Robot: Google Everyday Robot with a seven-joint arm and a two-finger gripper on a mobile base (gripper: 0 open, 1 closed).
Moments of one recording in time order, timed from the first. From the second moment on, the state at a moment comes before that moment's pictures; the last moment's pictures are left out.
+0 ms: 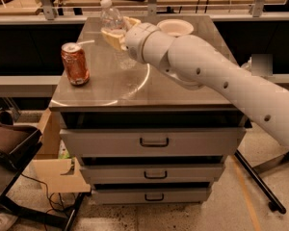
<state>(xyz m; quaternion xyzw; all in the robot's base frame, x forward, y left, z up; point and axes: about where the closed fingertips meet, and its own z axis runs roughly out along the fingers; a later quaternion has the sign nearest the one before) 0.693 0.077 0.980 -0.34 0.62 0.20 0.68</state>
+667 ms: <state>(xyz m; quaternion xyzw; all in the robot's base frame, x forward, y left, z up) 0.701 0.074 1.002 -0.31 0.61 0.19 0.70</state>
